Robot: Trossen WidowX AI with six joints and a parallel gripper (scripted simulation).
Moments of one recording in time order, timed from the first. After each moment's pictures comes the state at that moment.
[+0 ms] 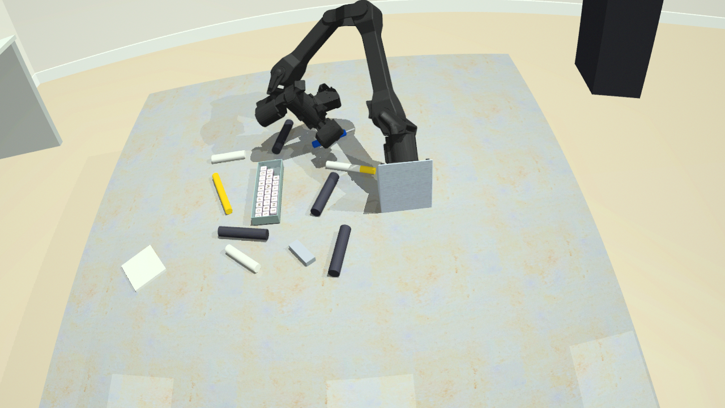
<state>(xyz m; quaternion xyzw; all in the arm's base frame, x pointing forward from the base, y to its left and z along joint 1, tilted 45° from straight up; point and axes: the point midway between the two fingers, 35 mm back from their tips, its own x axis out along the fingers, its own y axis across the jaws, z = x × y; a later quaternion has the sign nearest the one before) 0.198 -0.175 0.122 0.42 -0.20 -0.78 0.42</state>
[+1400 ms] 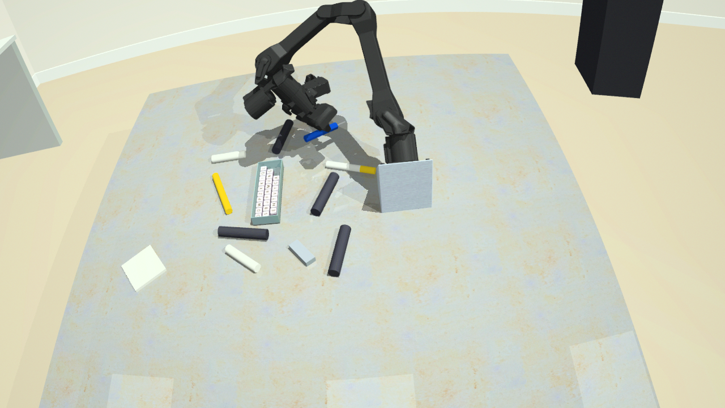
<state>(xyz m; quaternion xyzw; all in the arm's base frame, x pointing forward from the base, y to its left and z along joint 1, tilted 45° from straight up) 0.206 -0.124 0.138 0.39 -0.06 -0.81 0.43</state>
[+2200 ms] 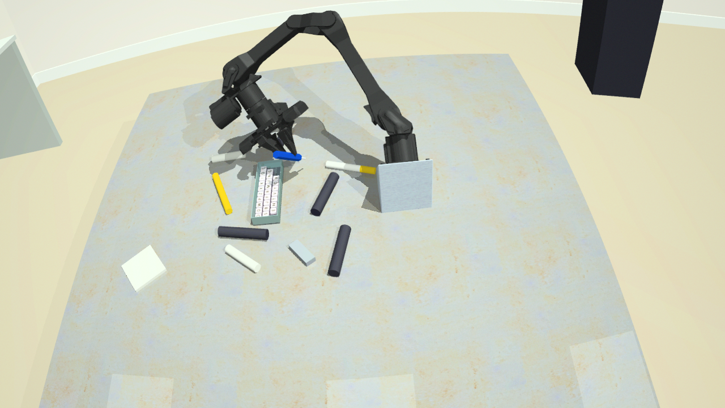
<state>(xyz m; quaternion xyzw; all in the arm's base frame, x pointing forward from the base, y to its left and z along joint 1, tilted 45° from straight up) 0.272 -0.029 0.084 0.34 0.43 -0.71 0.44</state>
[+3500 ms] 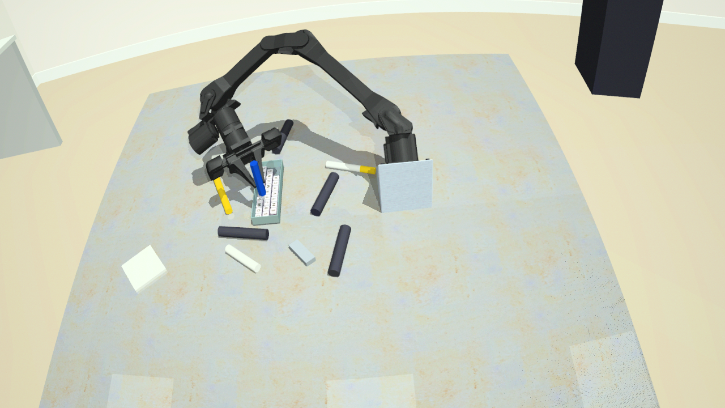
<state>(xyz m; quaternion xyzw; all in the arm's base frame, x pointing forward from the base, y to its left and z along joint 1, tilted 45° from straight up) 0.328 0.047 0.029 0.31 0.74 -0.40 0.44</state>
